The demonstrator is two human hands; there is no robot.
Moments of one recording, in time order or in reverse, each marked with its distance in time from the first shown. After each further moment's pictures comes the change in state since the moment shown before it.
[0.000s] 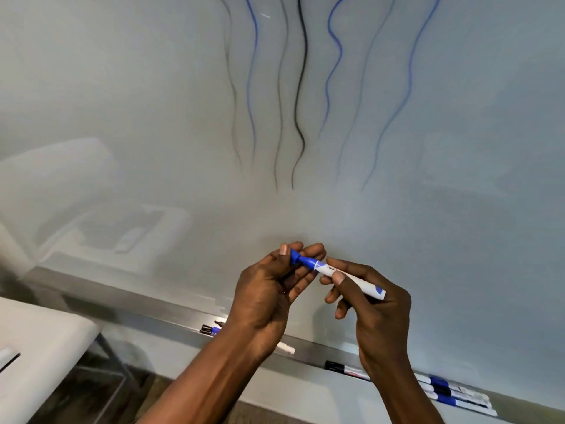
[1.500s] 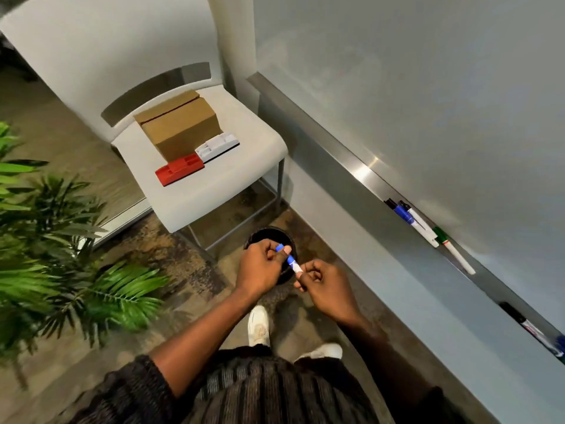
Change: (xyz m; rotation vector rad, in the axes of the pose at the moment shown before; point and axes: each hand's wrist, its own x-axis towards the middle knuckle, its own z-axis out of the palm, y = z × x) left_hand -0.168 -0.019 -0.432 0.992 0.880 -0.050; right_hand -0.272 0.160 0.264 -0.462 -1.025 0.610
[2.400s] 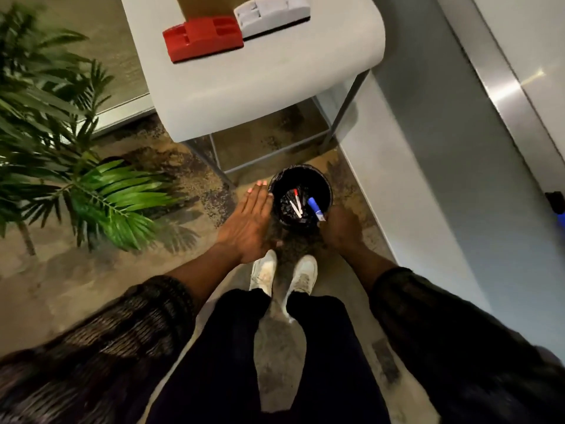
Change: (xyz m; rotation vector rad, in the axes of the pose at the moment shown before) left_hand 0.121 -0.229 0.027 0.975 -0.257 0.237; right_hand 0.239 0.150 0.126 -0.836 -0.182 -0.036
